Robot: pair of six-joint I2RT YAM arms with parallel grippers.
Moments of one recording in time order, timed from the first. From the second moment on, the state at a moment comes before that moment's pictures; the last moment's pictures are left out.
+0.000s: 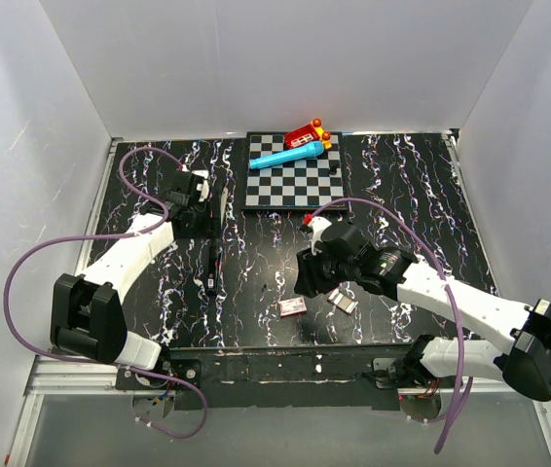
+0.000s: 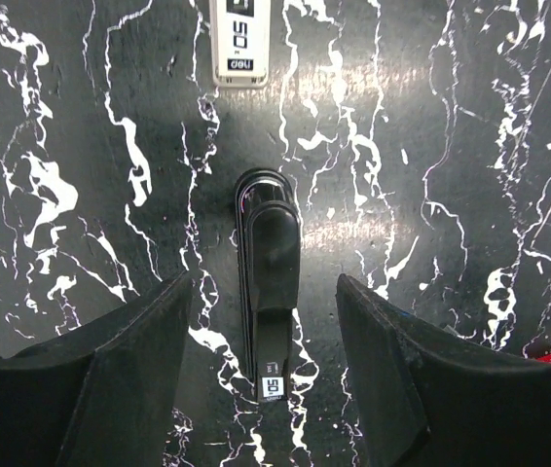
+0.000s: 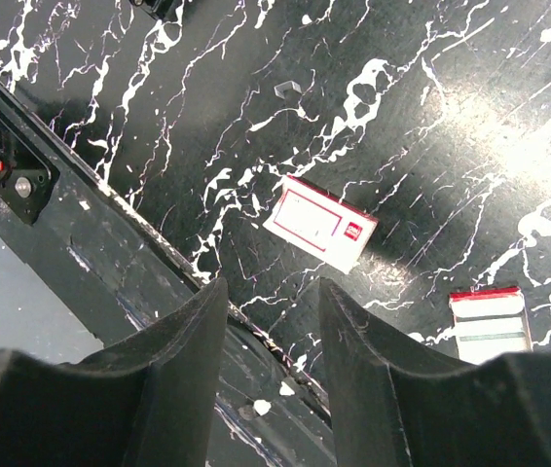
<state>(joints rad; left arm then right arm) -0.32 1.44 1.10 -0.62 -0.07 -0.26 0.92 1.16 0.86 -0.47 -0.17 0.42</state>
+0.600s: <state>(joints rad) -0.35 1.55 1.07 -0.60 -0.07 -0.30 0.92 1.15 0.86 -0.48 -0.16 0.44</state>
